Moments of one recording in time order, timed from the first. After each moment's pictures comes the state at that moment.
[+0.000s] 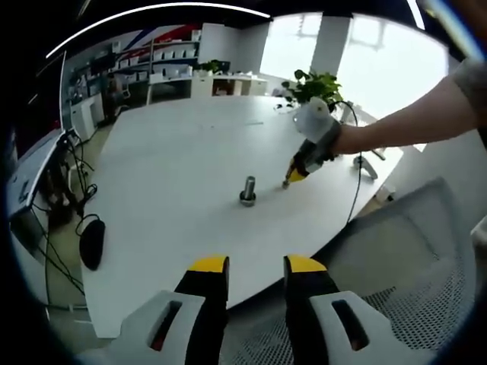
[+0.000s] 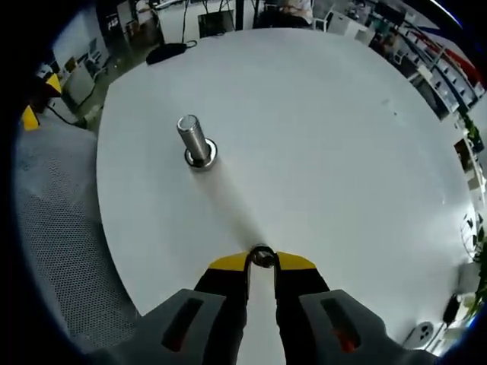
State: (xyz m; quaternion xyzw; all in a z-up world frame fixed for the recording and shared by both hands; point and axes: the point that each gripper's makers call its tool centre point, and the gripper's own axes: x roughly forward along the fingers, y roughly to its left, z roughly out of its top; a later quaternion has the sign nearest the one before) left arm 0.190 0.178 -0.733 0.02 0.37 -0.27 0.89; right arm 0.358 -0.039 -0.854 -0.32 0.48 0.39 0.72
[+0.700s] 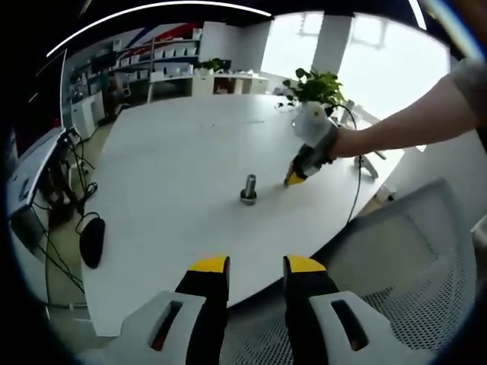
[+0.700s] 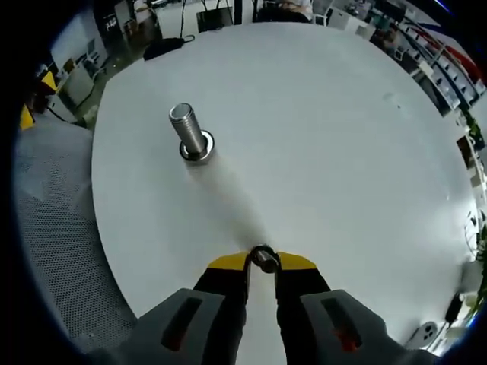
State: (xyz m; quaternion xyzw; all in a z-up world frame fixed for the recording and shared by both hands) left arm 0.191 0.179 -0.734 0.01 0.37 -0.27 0.89; right arm 0.359 -0.041 -0.865 -0.32 0.49 0.38 0.72
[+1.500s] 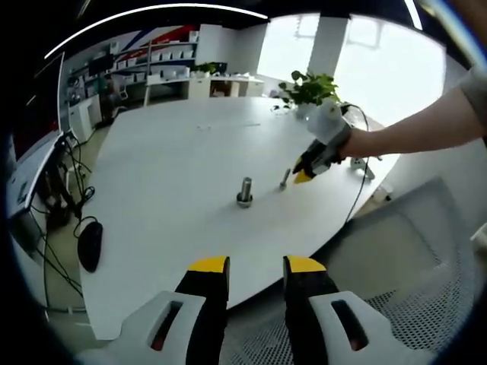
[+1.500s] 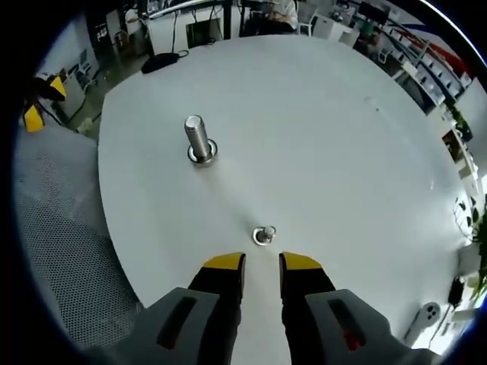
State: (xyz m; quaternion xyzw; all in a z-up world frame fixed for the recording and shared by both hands) left arm 0.190 0.174 -0.731 0.01 0.36 -0.28 0.89; right arm 0.342 -0.055 -0.829 -0.29 0.45 0.36 0.76
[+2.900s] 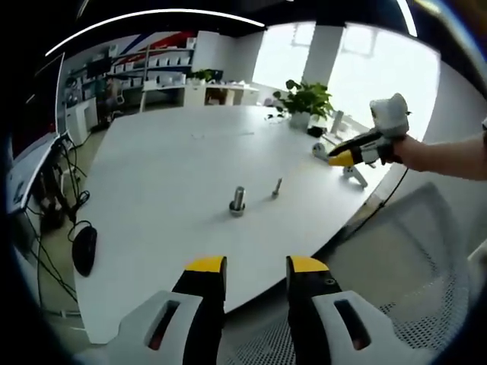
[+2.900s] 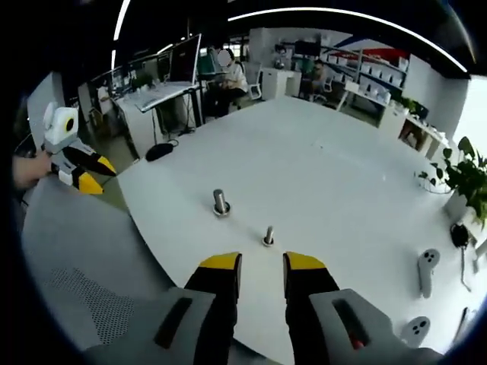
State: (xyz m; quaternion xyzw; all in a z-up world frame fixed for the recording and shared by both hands) left arm 0.190 0.168 -0.723 0.00 0.34 -0.30 0.89; right arm 0.273 -0.084 -0.710 -0.13 0.34 0.30 0.88
